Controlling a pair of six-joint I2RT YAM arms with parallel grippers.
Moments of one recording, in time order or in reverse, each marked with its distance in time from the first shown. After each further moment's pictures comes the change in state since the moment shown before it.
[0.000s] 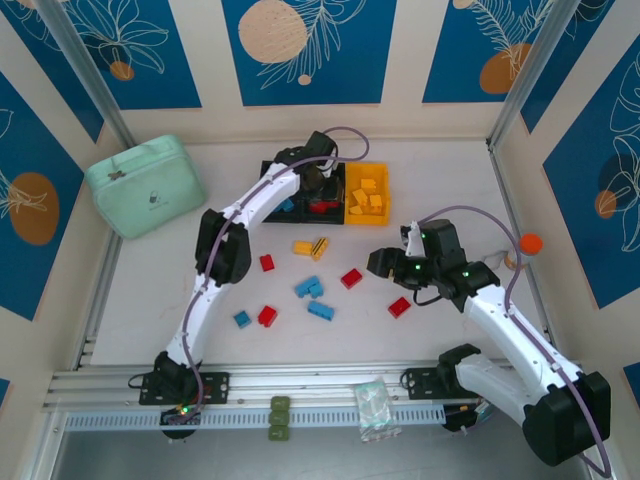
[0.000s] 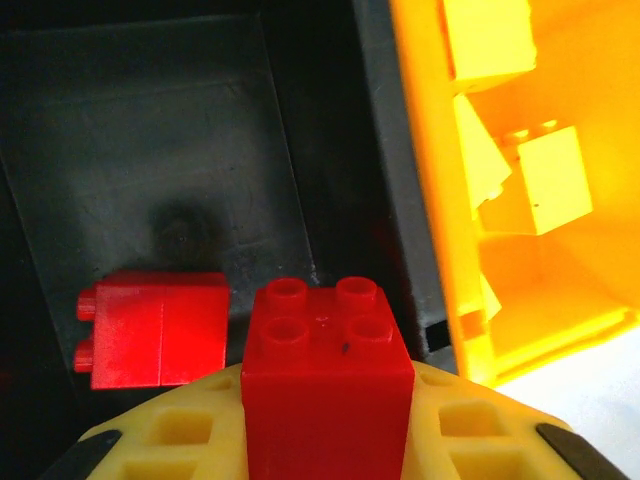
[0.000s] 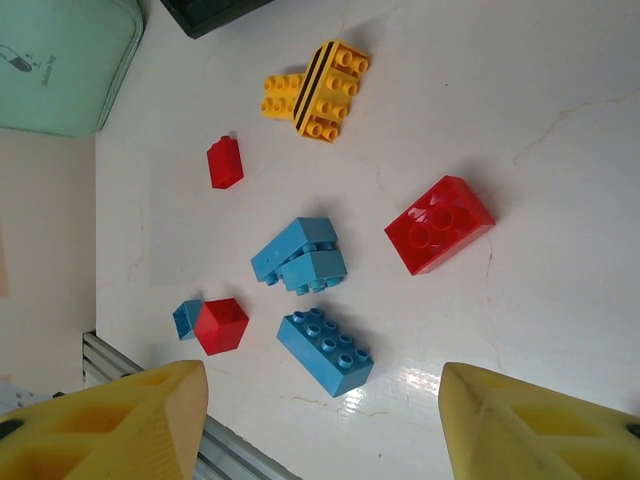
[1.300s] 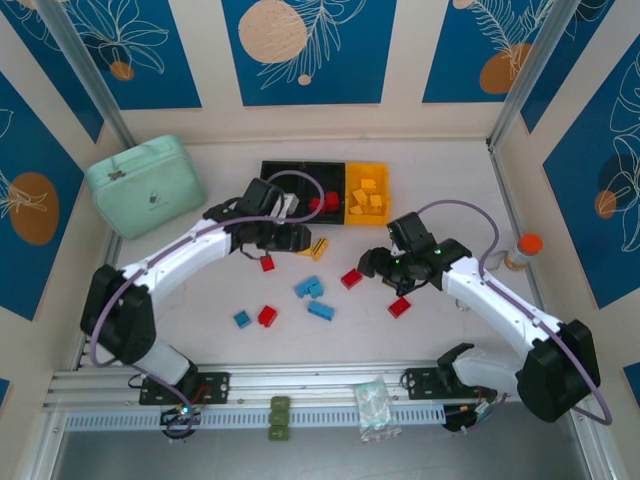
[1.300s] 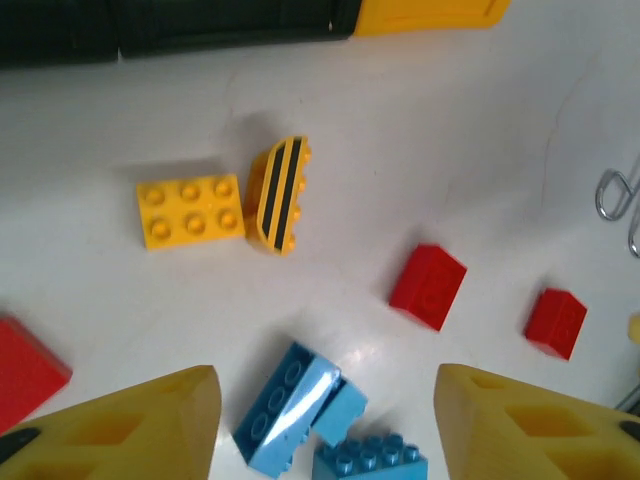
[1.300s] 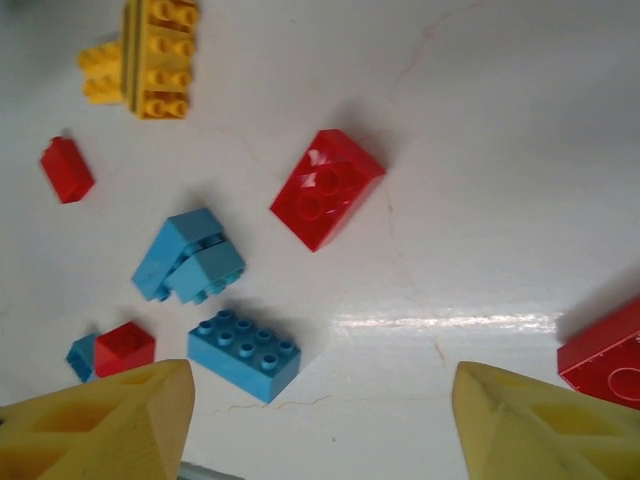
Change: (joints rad) left arm -0.002 -0.946 -1.192 0.361 0.127 -0.030; right arm 0.166 0.253 0.161 -0.200 0.259 0.188
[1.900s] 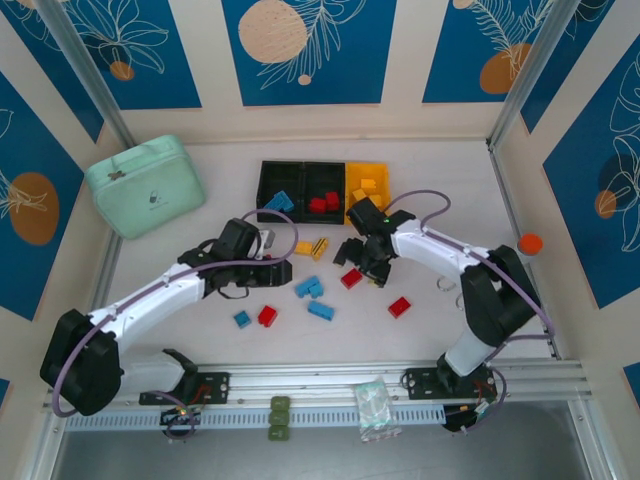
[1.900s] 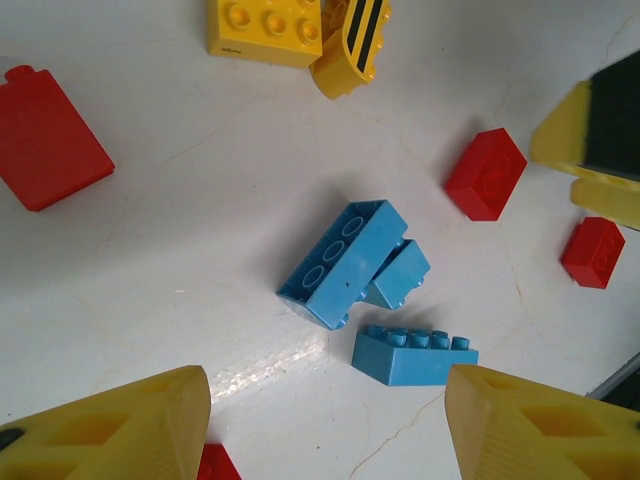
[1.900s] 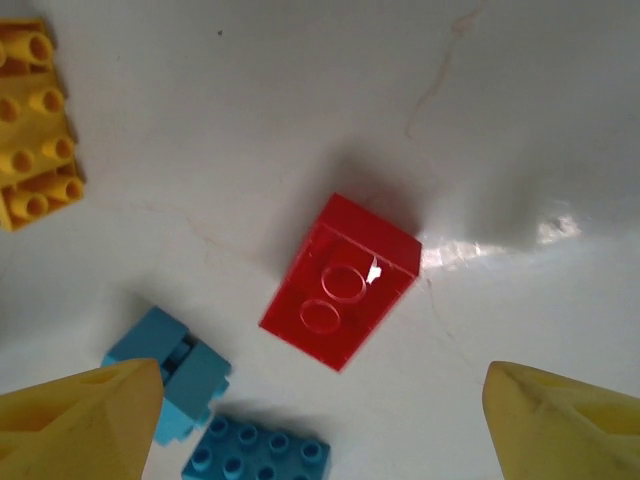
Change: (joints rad) left arm 0.000 -0.281 -0.375 0.108 -0.003 -0.117; right arm 0.071 0.475 0.269 -0.039 0.056 0.170
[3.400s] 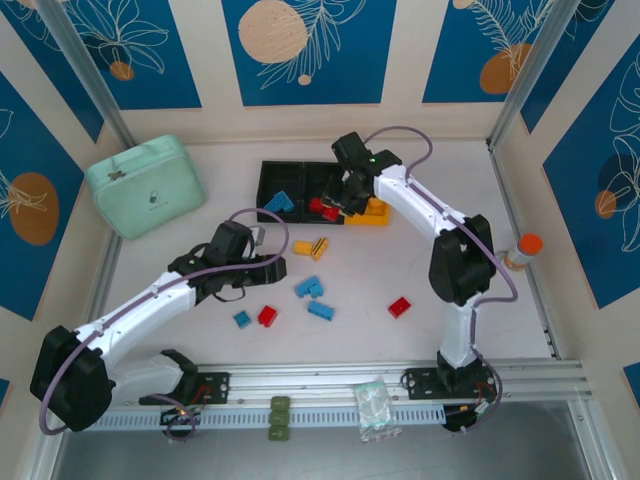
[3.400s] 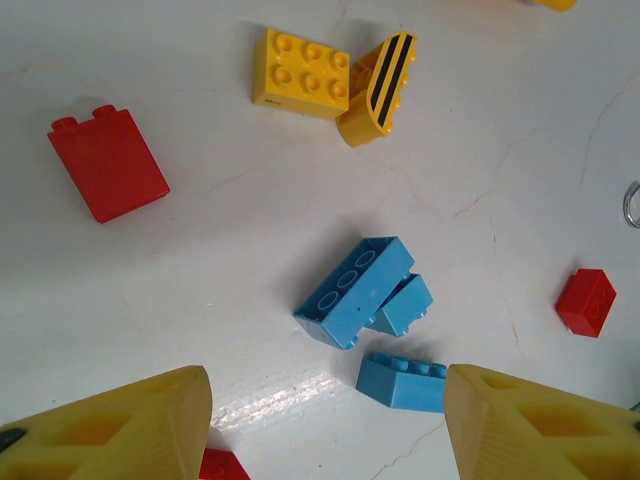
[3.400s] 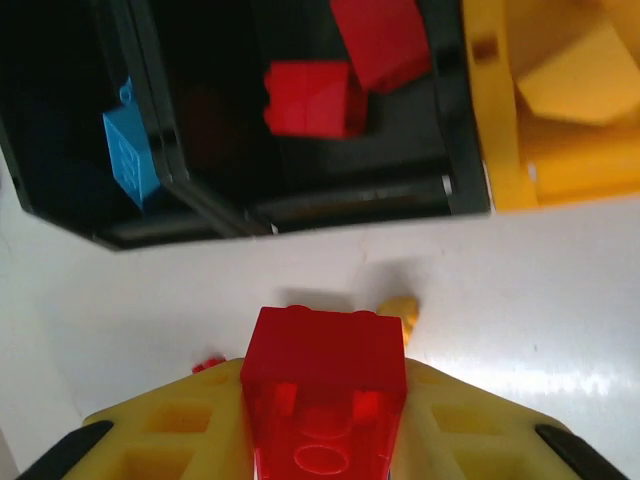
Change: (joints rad) left arm 0.000 -0.085 -0.028 0.011 -0.089 -0.075; right arm -0.087 0.355 0.722 -0.138 -0.002 -0.212
